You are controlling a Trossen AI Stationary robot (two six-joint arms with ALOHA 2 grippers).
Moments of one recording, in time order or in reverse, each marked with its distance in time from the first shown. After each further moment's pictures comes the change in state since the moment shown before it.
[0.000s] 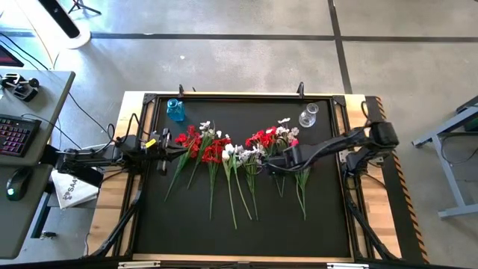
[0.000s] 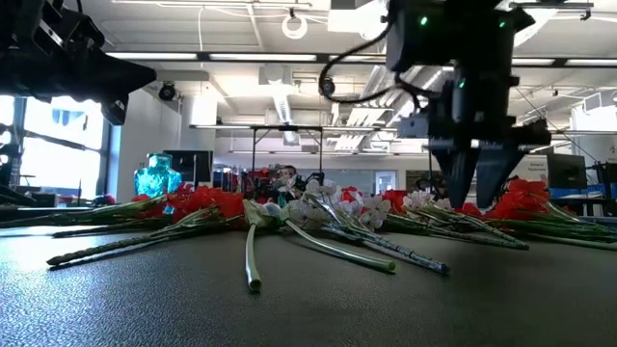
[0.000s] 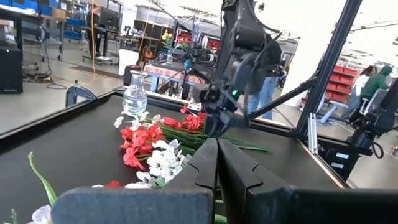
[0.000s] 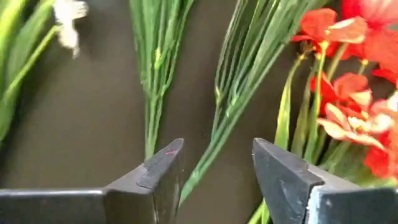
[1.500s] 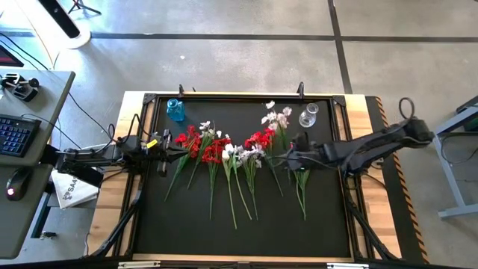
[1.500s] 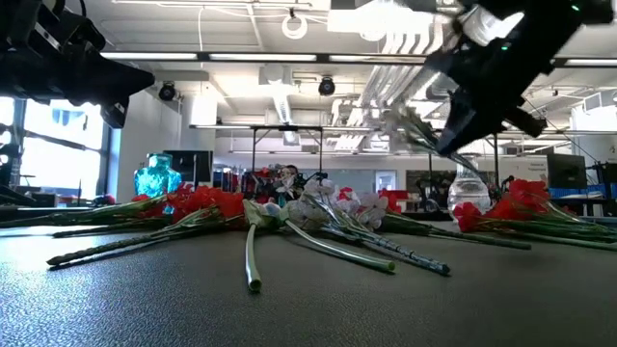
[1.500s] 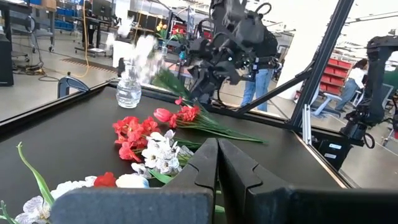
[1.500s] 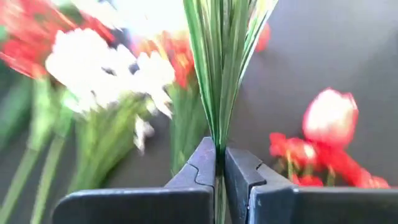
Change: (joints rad) left arm -0.001 0.001 0.000 -0.030 0.030 -0.008; right arm 0.068 -0.474 -0.348 0.416 0.429 -0.164
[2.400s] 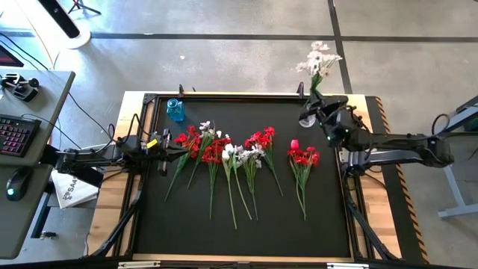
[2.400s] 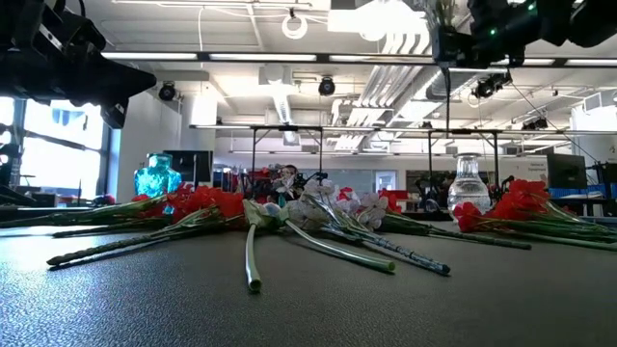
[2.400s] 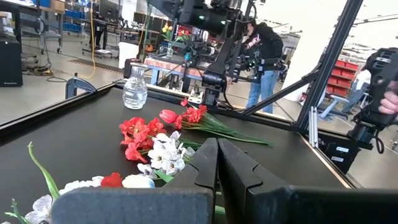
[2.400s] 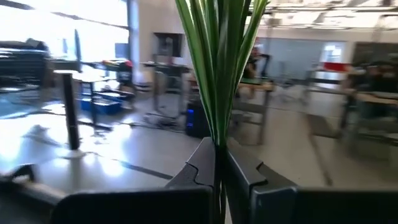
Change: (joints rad) left arm 0.001 0.000 0.000 0.001 -0.026 0.001; right arm -0.458 -0.351 -0.207 1.011 0.381 -1.358
